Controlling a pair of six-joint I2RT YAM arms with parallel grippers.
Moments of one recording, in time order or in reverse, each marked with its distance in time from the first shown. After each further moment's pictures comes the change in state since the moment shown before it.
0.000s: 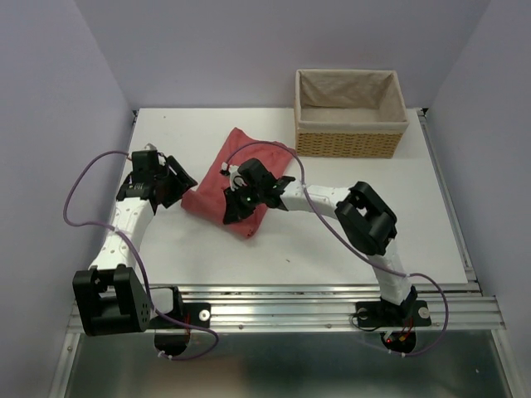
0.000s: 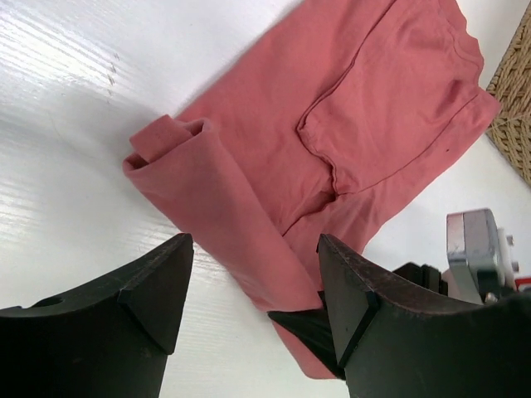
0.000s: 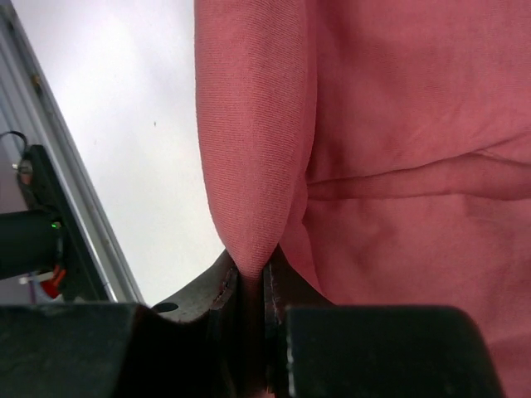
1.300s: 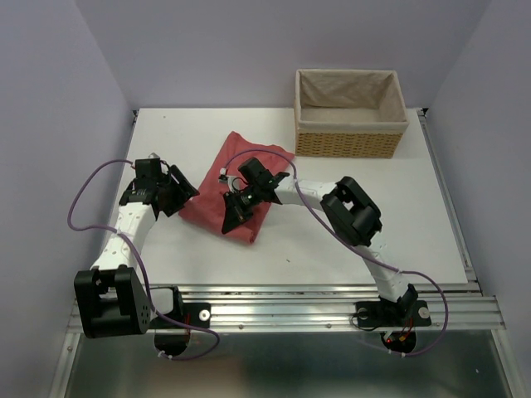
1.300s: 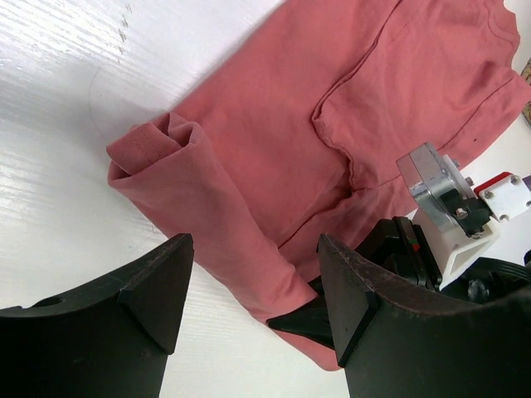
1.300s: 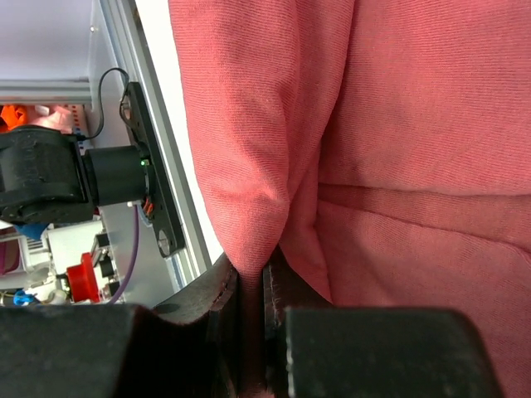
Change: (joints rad) left arm 0.000 -0.013 -0.076 -0.001 0.013 0.010; right arm -0.069 0.192 0.165 -0.103 -0.429 0.081
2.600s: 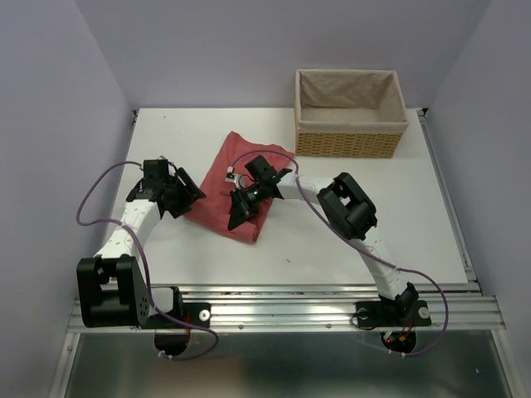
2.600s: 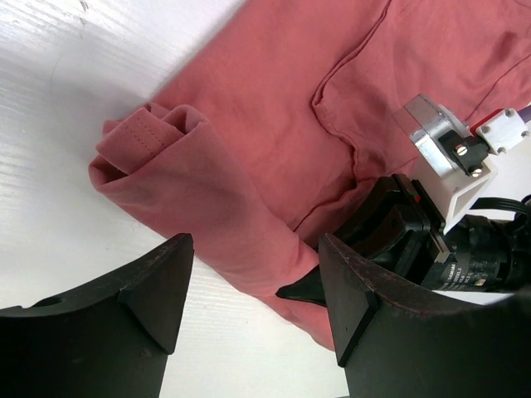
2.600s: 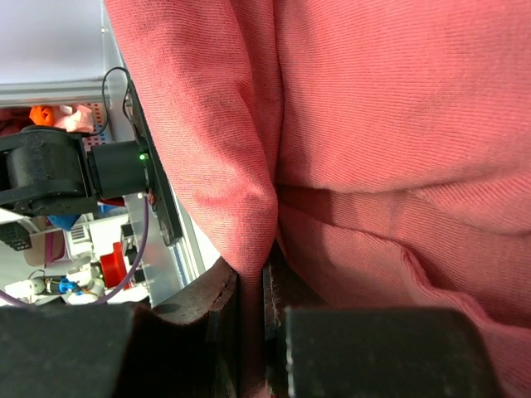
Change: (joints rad) left arm -0.034 0.058 -0.021 0.036 0.018 -0.023; right arm -0.071 0.100 0.067 -0.052 -0.102 -0.008
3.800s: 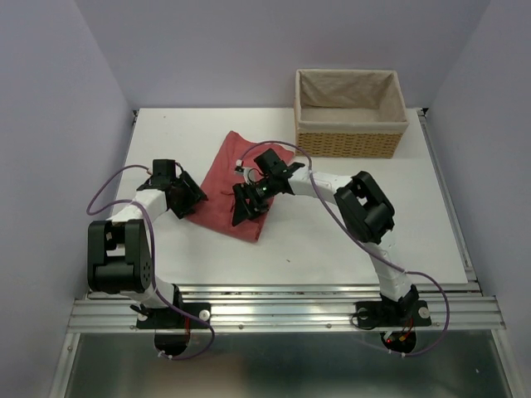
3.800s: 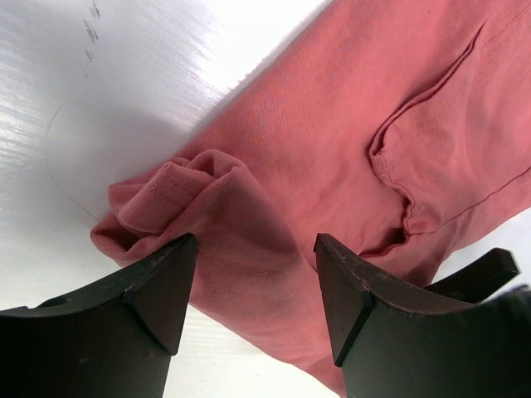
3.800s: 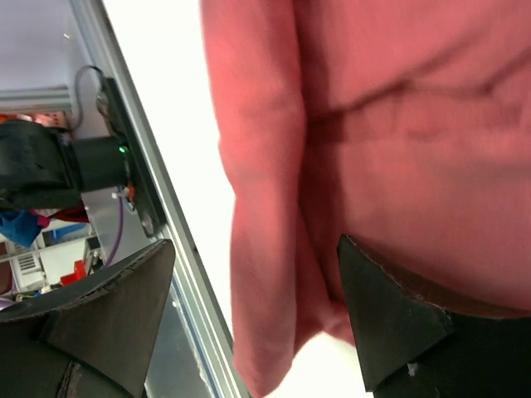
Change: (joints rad) left arm -0.005 0.225 -0.001 0.137 -0.023 -0.031; right arm -0.020 -0.171 -0.105 -0.078 0.125 -0.080
